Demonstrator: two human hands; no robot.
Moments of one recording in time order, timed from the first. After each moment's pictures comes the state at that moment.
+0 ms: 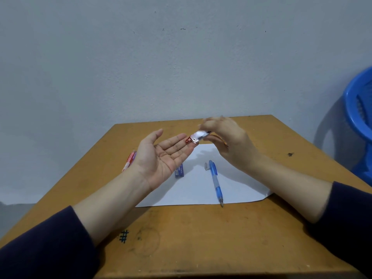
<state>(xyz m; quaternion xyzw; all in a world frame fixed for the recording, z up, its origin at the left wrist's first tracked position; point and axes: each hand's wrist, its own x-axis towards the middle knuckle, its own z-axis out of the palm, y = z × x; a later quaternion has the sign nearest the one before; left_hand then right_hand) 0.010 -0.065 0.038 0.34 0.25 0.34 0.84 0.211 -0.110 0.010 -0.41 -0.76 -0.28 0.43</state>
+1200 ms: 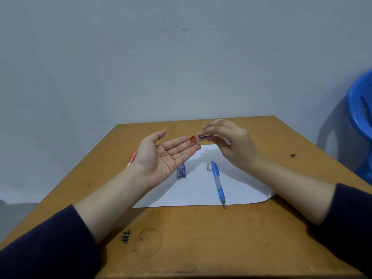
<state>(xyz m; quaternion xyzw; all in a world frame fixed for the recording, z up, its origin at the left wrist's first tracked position) 0.006 -0.059 0.041 0.32 0.21 0.29 0.88 0.213 -0.111 0.009 -0.46 -0.74 -0.22 0.44</state>
